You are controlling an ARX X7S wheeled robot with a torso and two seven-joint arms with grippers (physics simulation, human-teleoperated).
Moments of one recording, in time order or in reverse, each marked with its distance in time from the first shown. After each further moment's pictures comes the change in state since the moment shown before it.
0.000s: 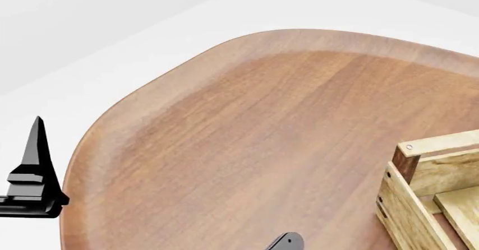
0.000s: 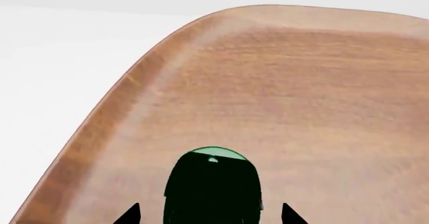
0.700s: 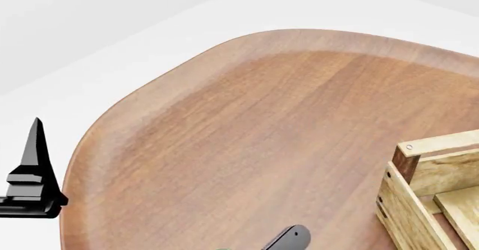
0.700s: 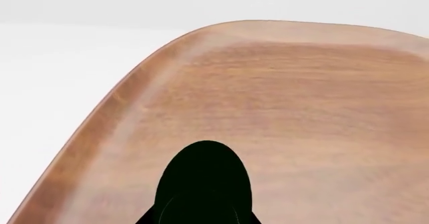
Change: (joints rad) left arm 0.005 -0.008 0.002 -0.015 -0.007 0.016 -0.009; right arm 0.002 -0.011 0.020 0.004 0.009 -0.032 0.039
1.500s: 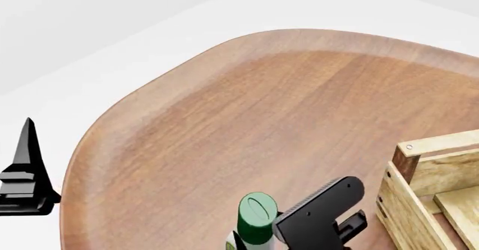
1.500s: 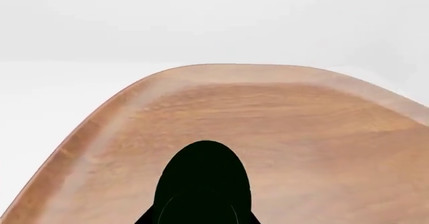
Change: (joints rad) left arm 0.004 -0.009 -0.019 -0.029 -0.021 0.021 -0.010; right arm 0.078 0.058 0.183 -0.178 0.128 0.169 0.077
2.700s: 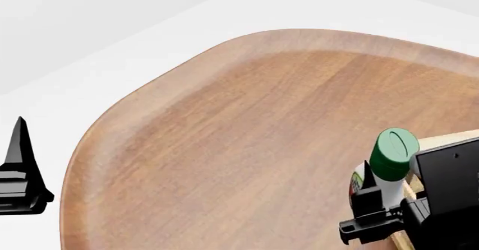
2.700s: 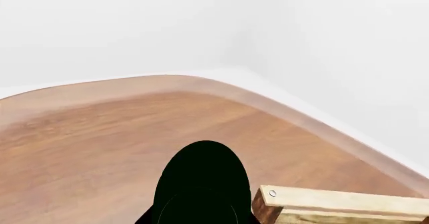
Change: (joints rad) left arm 0.008 -0.020 -0.008 -0.005 -0.015 0.024 -0.014; right arm 0.053 0.119 0.318 0.037 0.050 0.097 0.137
